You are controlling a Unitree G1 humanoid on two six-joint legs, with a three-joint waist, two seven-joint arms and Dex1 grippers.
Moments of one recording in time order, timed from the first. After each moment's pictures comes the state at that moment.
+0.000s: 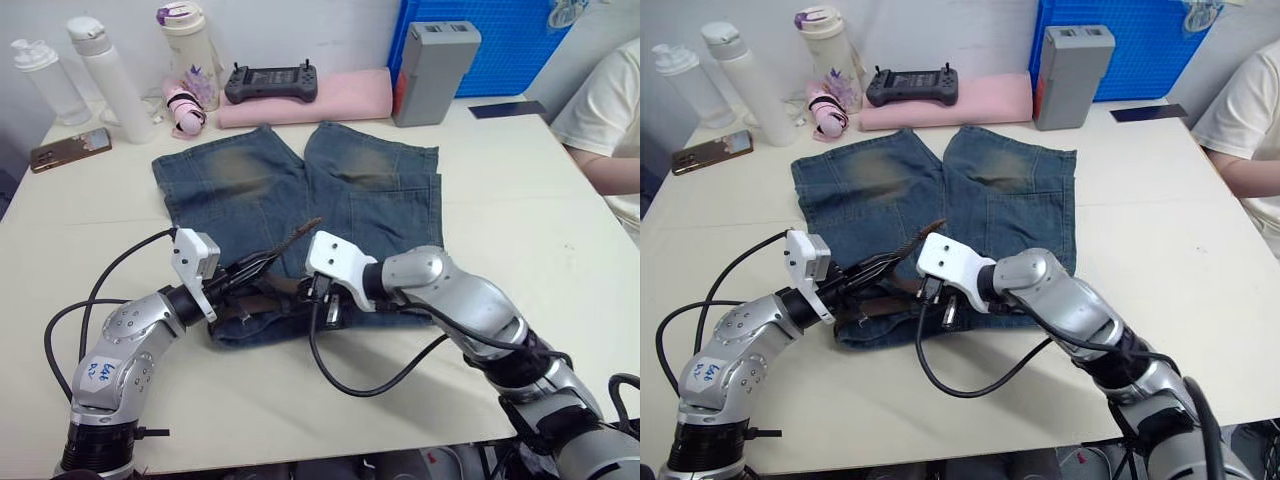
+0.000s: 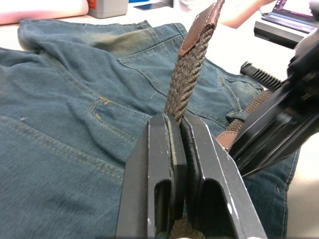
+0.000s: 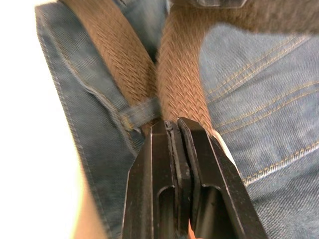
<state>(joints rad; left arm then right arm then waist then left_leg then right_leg) -0.15 0.49 0.15 -0.38 -0.54 0.49 -0.62 -0.74 -0.48 0.49 -0.46 0.22 1.07 0.76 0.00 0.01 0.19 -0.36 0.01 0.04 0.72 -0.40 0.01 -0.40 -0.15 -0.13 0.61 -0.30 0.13</state>
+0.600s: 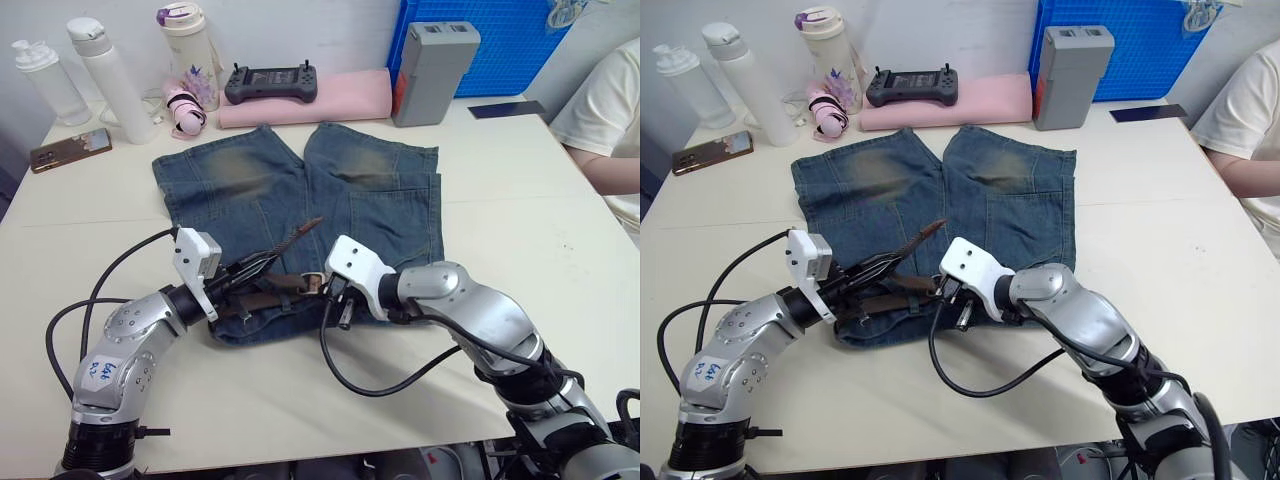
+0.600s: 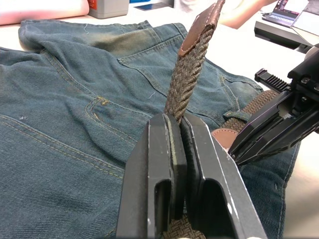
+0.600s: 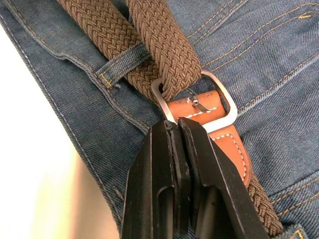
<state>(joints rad) -0.16 0.49 0.15 -0.38 -0.54 0.49 -0.62 -0.66 -0.45 0.43 -0.48 0.25 1.16 0.63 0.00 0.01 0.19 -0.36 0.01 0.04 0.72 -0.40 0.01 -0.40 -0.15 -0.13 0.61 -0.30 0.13</state>
